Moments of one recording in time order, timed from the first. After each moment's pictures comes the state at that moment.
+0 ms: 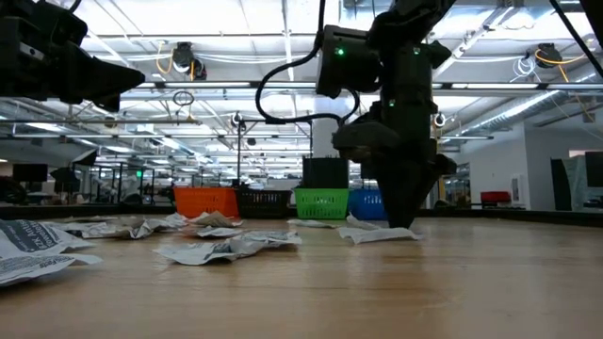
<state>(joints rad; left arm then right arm) 0.00 0.01 0.02 0.03 0.00 0.10 0.06 1.93 1.22 -0.71 -0.07 0.90</state>
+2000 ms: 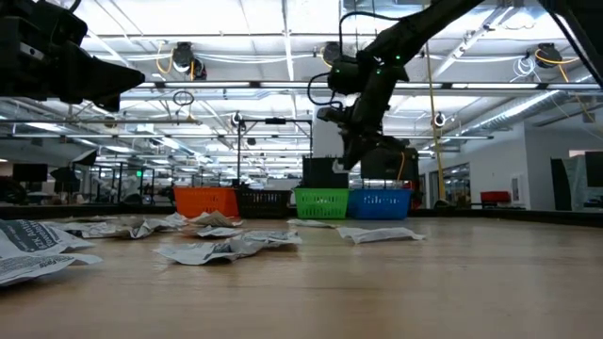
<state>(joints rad) 0.00 0.01 0.02 0.03 0.00 0.10 -0.59 1.86 1.46 -0.71 -0.11 0.68</state>
